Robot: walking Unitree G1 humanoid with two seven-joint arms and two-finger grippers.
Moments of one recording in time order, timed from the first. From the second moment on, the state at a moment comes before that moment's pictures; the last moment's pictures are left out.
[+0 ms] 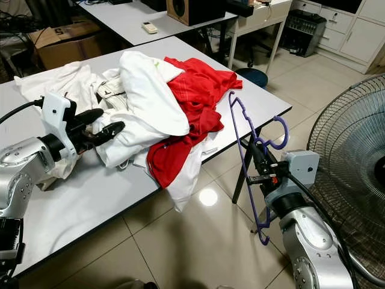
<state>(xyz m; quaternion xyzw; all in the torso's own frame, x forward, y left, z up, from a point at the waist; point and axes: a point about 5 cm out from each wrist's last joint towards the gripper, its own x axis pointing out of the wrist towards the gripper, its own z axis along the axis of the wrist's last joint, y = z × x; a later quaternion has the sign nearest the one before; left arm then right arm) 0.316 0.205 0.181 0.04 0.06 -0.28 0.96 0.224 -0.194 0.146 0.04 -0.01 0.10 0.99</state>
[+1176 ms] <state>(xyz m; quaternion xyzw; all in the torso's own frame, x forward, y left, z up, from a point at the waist) 0.324 0.190 0.174 0.04 0.07 -0.26 0.96 0.221 -0.189 0.150 0.02 -0.01 0.15 0.99</state>
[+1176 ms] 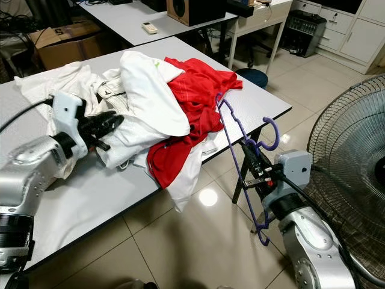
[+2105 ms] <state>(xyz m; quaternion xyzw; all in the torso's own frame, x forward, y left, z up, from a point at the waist) 0.330 0.172 0.252 0.11 -0.09 -0.32 0.94 0.189 -0.175 0.169 0.10 0.00 0.39 0.92</state>
